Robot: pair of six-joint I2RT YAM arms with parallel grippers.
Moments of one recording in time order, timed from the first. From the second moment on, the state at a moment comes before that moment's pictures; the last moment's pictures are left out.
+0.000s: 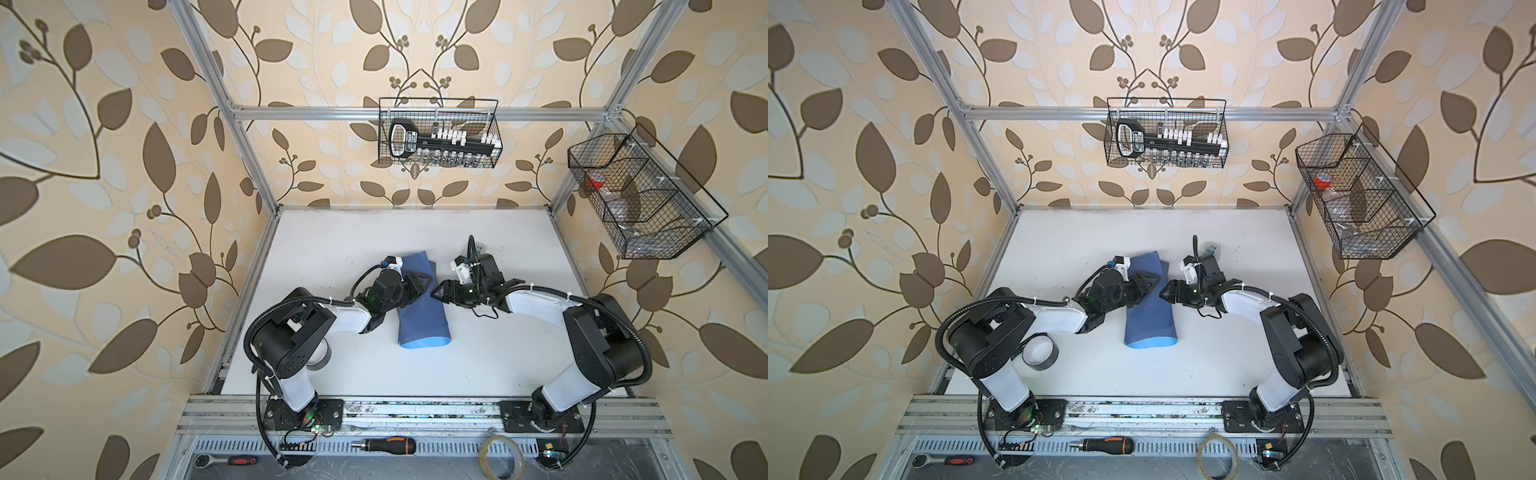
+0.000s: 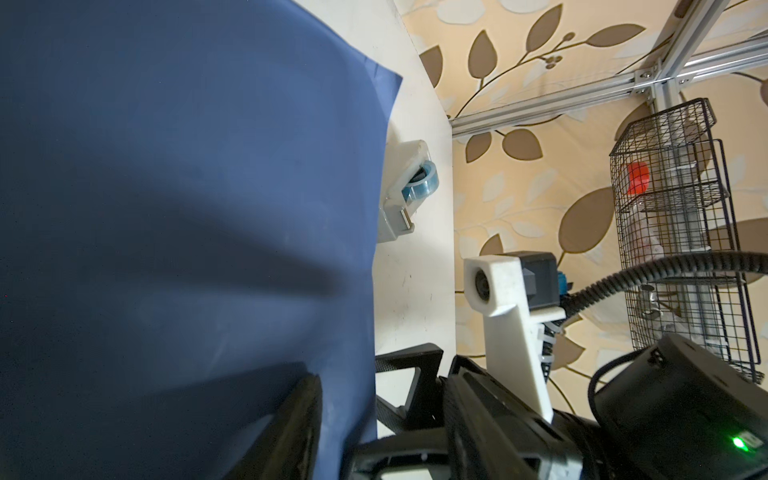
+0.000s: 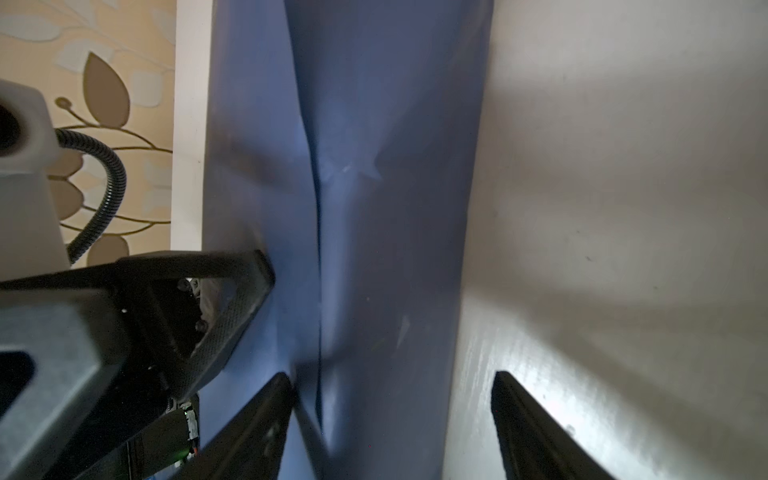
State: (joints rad) left arm -0.68 1.72 0.72 0.63 0.17 -1.22; right arm 0.39 1.62 0.81 -0.08 -0.47 0.53
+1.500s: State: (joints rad) left arm -0.52 1.68 0.95 -0.19 0.36 -0.74; right arm 0.36 1.55 0.73 -0.03 -0.47 0.55
